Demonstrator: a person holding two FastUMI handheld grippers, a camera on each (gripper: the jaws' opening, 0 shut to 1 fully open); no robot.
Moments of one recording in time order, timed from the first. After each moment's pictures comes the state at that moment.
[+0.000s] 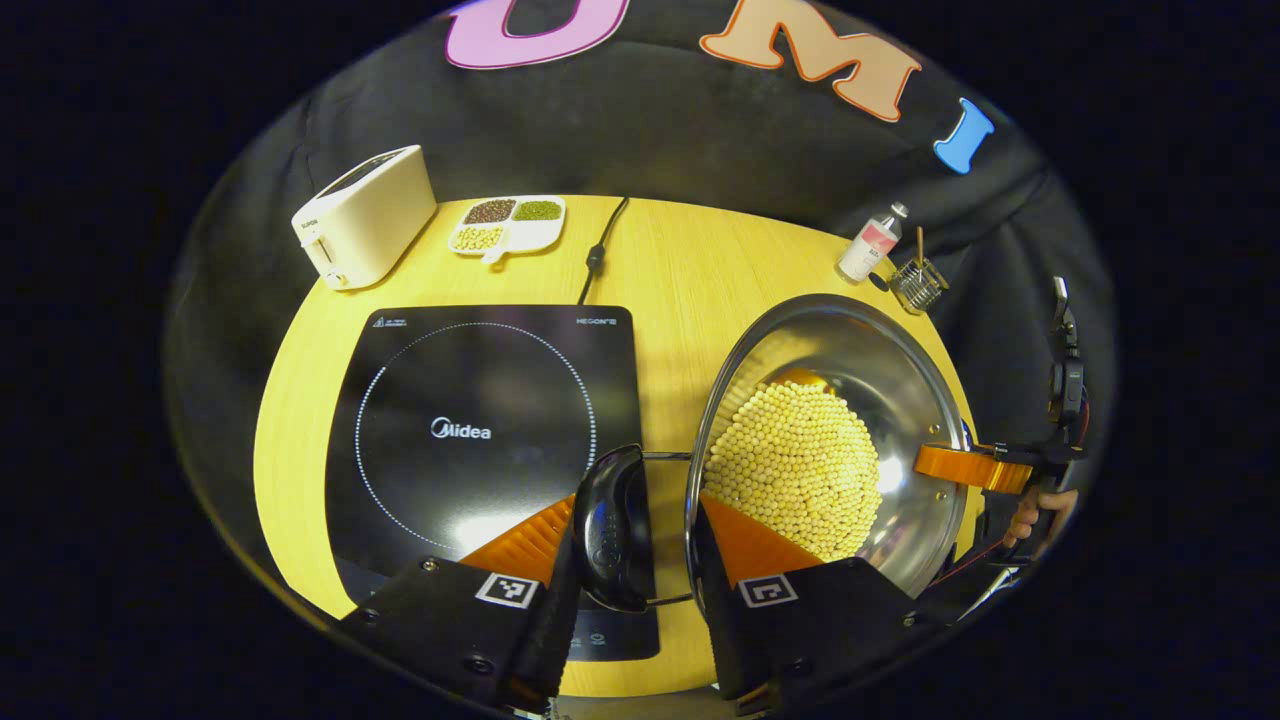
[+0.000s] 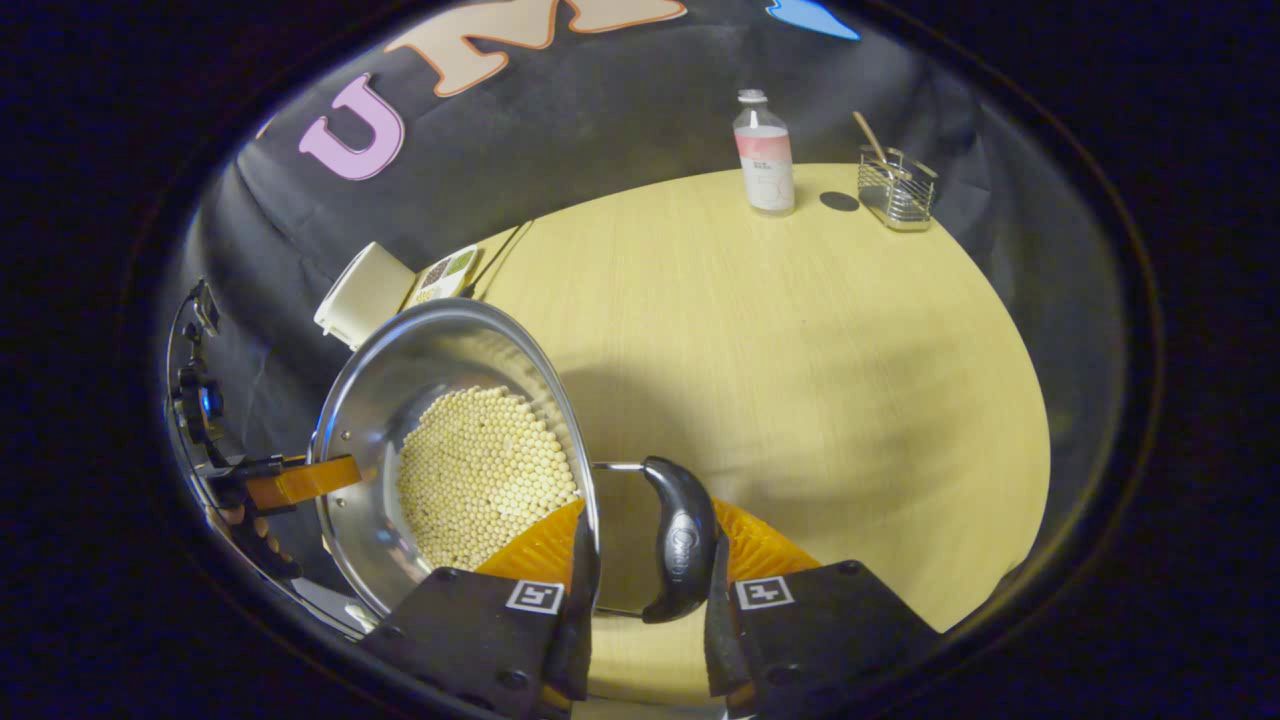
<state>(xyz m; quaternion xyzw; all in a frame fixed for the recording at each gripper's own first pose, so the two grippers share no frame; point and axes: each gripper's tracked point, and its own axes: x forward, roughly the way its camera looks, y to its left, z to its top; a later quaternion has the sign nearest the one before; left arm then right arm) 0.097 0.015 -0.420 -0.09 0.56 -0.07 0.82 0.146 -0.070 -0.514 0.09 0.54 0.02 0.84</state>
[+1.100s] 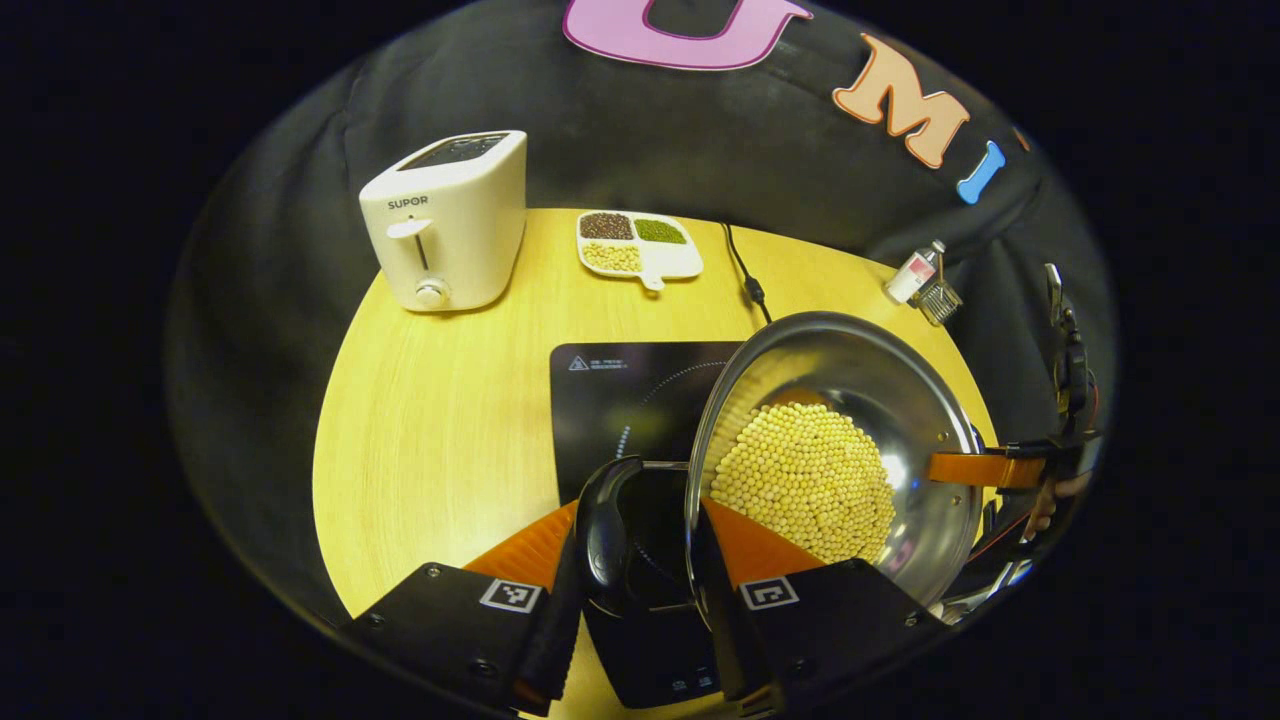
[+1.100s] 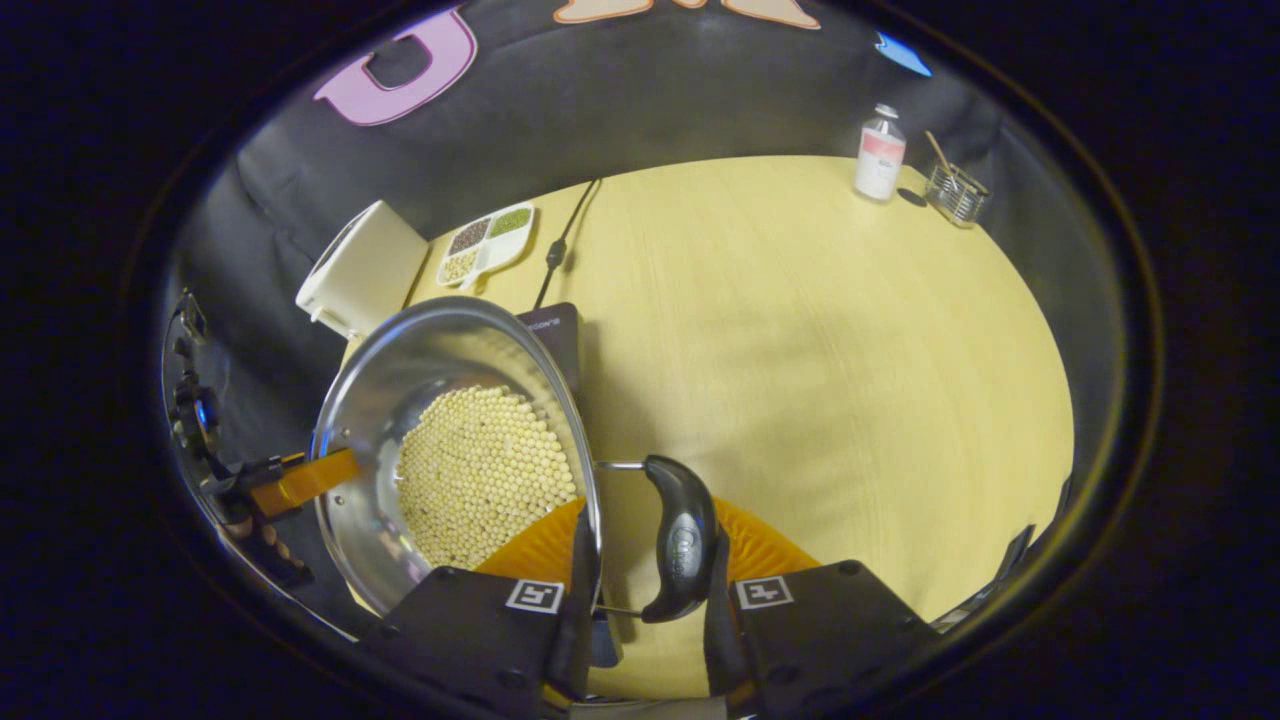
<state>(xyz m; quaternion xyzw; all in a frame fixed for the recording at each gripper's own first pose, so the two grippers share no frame) 0.137 0.232 -0.462 -0.09 0.53 -0.11 0.84 0.137 -0.074 -0.504 0.08 0.56 -0.04 0.82</state>
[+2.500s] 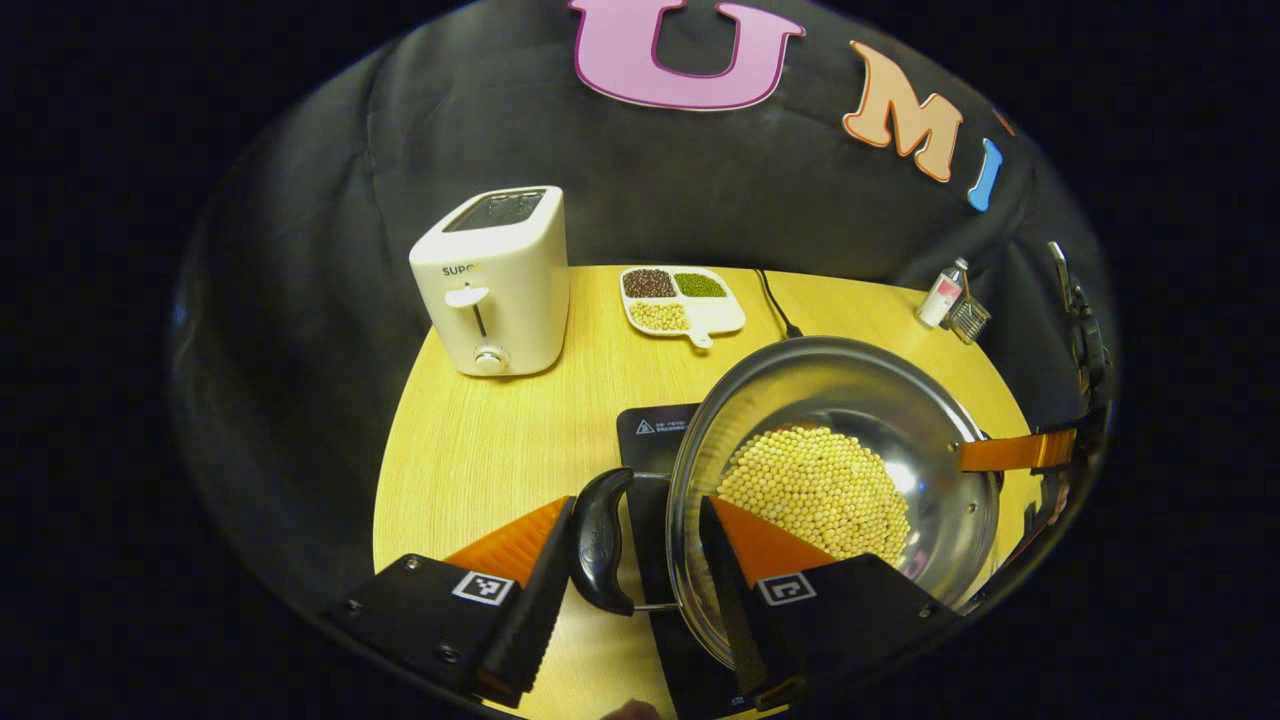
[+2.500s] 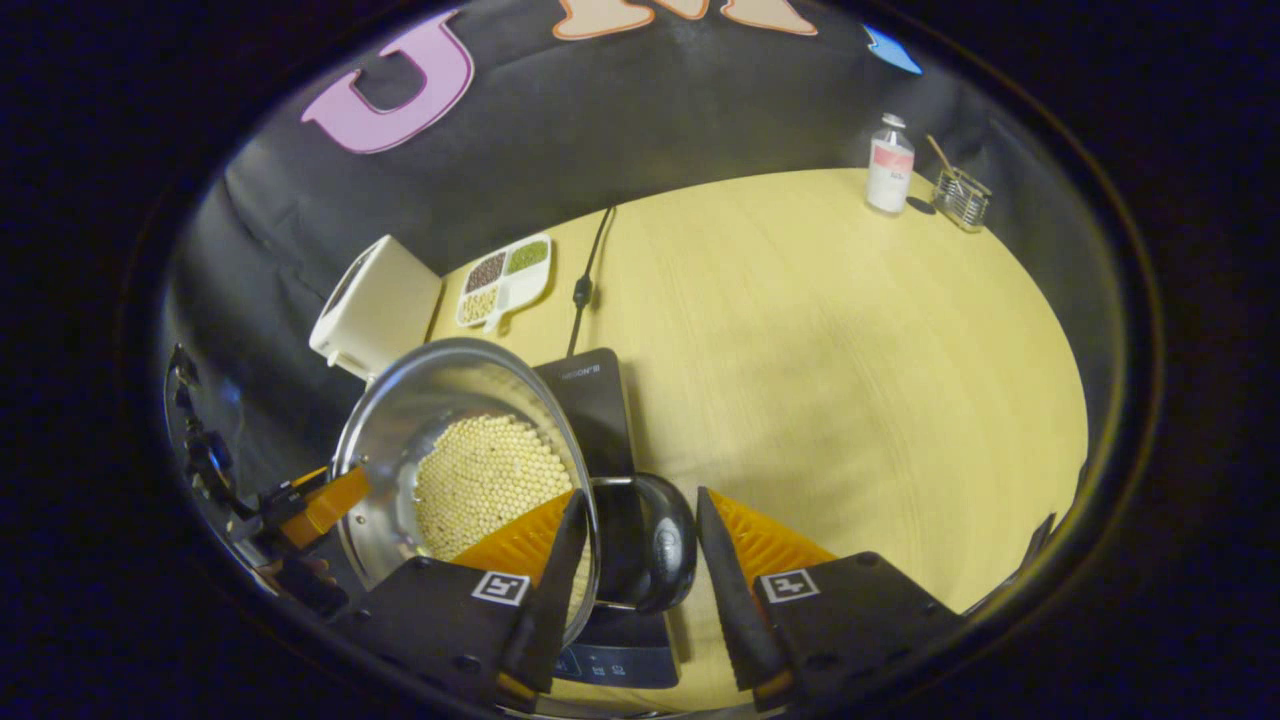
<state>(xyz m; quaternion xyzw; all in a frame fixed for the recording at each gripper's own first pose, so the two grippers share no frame) 0.165 0.266 -0.444 -0.04 0.47 -0.08 0.88 0.146 -0.085 -0.482 0.11 0.52 -0.04 0.85</state>
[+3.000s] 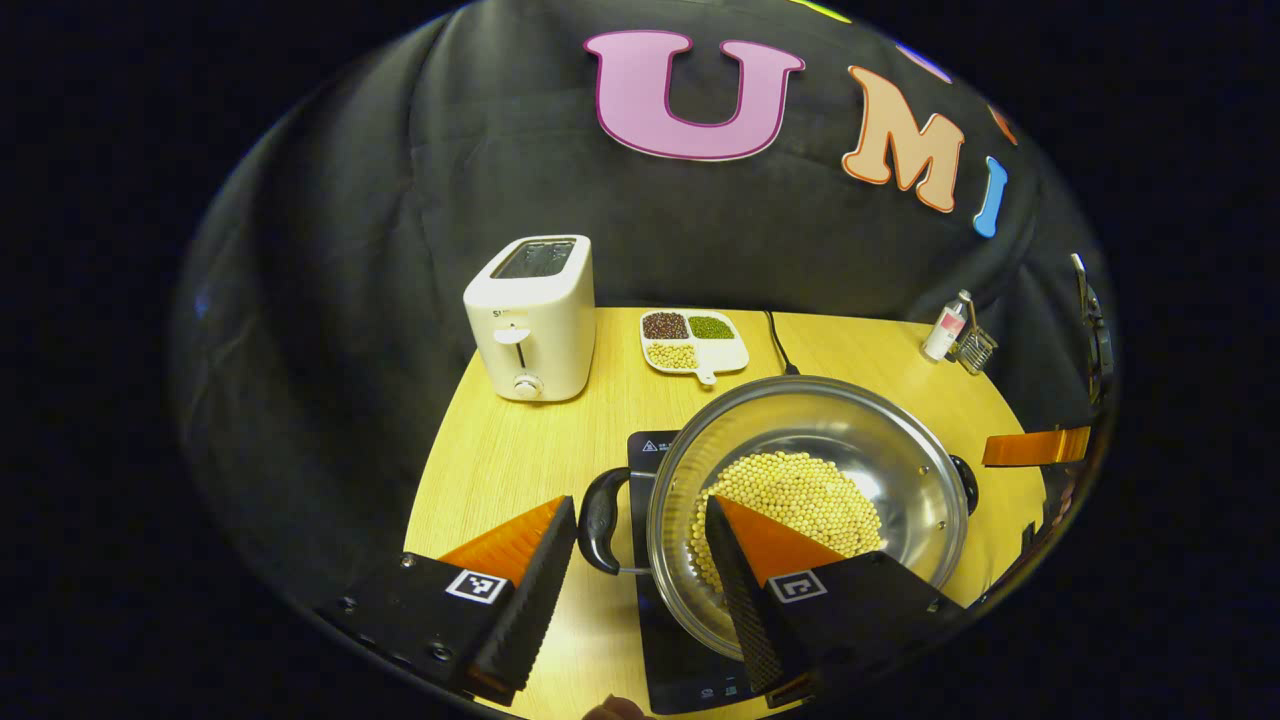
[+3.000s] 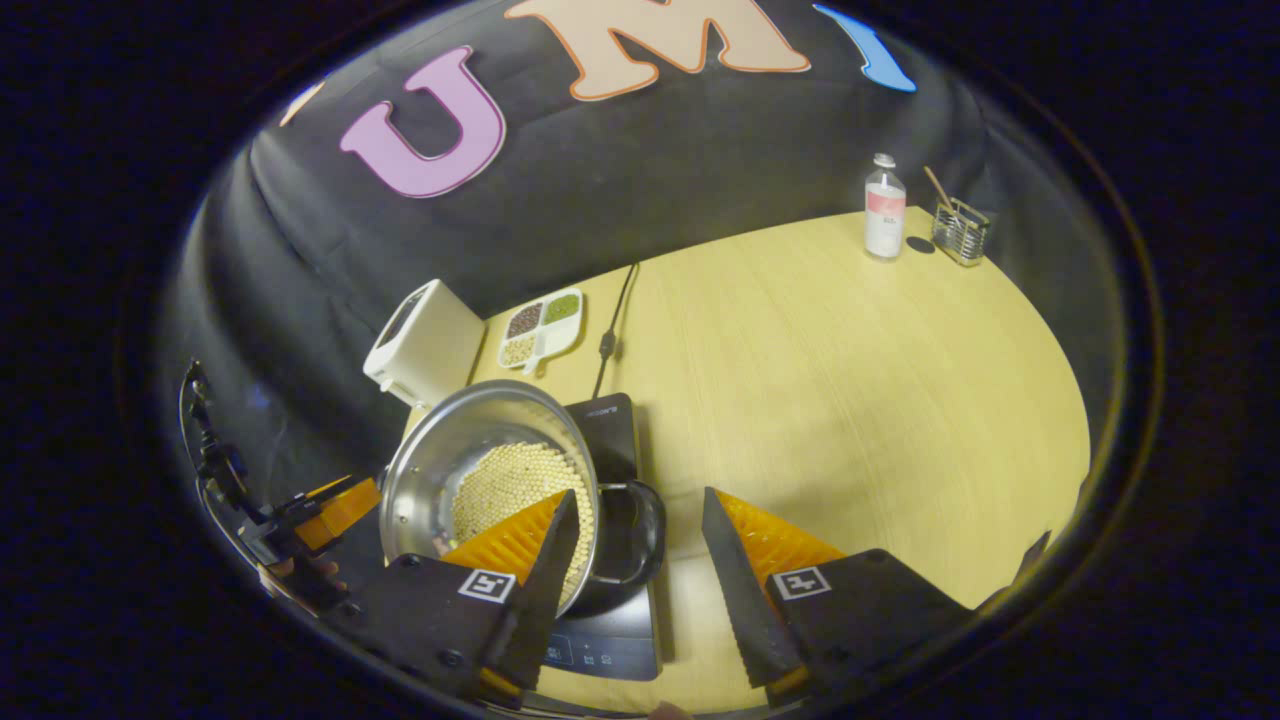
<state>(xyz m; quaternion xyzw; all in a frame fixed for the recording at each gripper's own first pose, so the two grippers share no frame) 0.144 0.265 -0.388 -0.04 0.42 -0.02 0.91 0.133 -0.100 -0.429 0.13 0.46 0.02 0.88</state>
